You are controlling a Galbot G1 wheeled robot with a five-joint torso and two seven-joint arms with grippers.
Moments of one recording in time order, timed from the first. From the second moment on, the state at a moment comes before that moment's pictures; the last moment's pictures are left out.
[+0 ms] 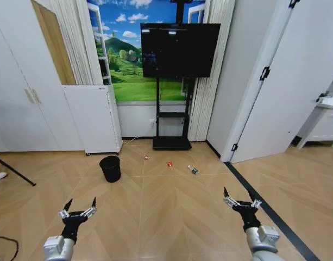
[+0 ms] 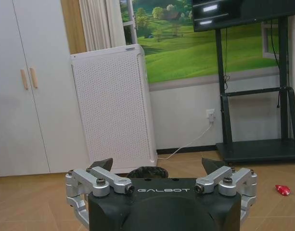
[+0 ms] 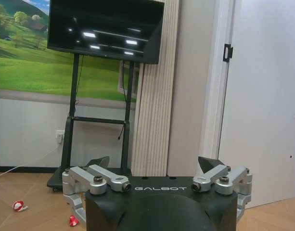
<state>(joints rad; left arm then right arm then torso) 1.69 -1.42 -0.87 -2.13 -0.18 0.06 0.05 -1.66 1.33 0.77 2.15 0.23 -0.01 0.13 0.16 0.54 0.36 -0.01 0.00</state>
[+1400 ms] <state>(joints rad) 1.69 -1.42 -0.86 -2.13 -0.17 0.06 0.05 -1.66 1.32 0.76 2.14 0.22 -0.06 0.09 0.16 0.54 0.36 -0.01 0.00</state>
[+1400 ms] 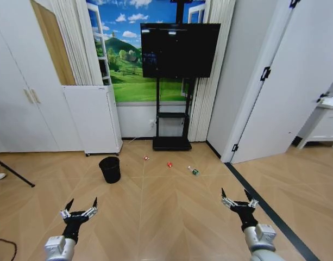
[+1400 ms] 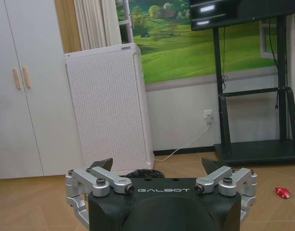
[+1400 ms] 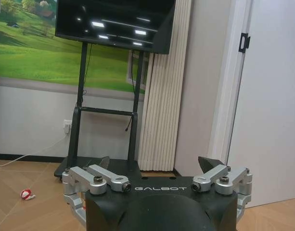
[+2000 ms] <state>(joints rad) 1.69 -1.42 -0.87 -2.13 -0.18 0.06 0.06 -1.66 1.32 0.76 2.13 0.22 -0.05 0.09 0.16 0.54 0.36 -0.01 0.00</state>
